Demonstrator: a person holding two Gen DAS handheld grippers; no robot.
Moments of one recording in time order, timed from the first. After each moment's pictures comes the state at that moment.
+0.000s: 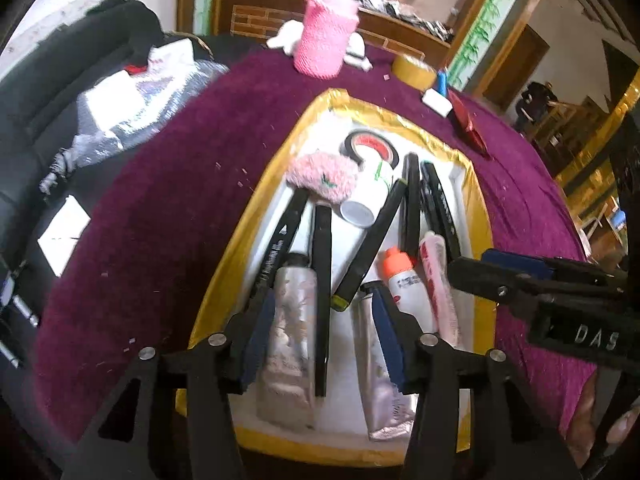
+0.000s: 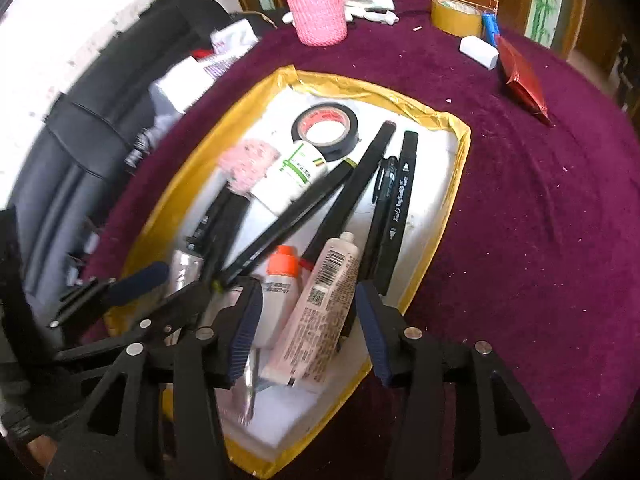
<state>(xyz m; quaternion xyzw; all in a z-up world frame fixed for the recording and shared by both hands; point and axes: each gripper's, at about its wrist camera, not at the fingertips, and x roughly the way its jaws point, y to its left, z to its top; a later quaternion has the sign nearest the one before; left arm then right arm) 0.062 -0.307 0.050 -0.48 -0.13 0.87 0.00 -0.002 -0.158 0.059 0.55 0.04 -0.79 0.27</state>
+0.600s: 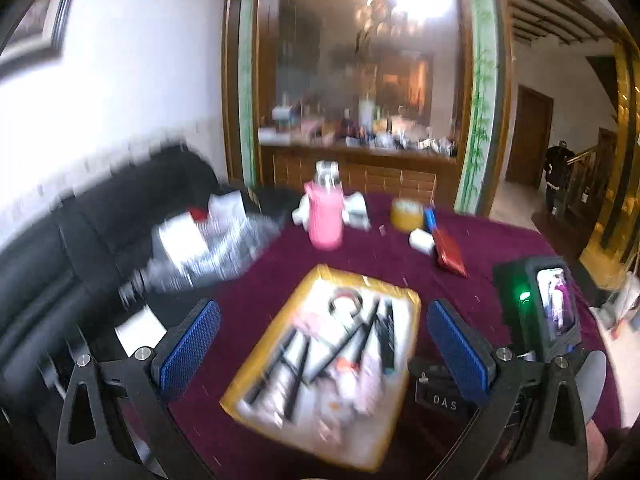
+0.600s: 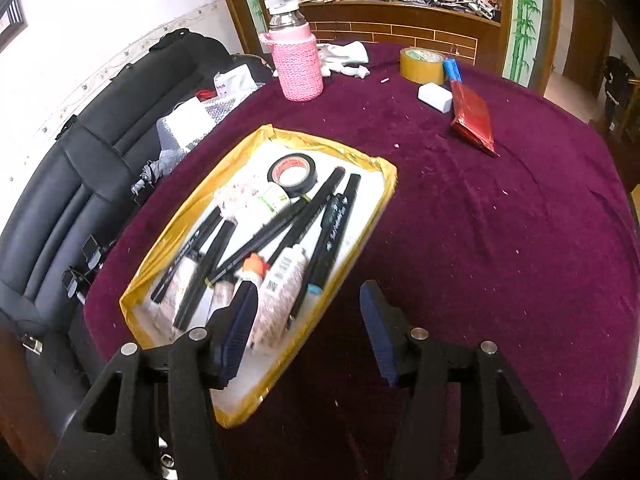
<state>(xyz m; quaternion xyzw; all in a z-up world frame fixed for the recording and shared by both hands) 0.127 -0.225 0.194 -0.27 -0.06 0.95 -0.11 0.022 -0.101 0.105 0.48 0.05 -0.83 0.26</state>
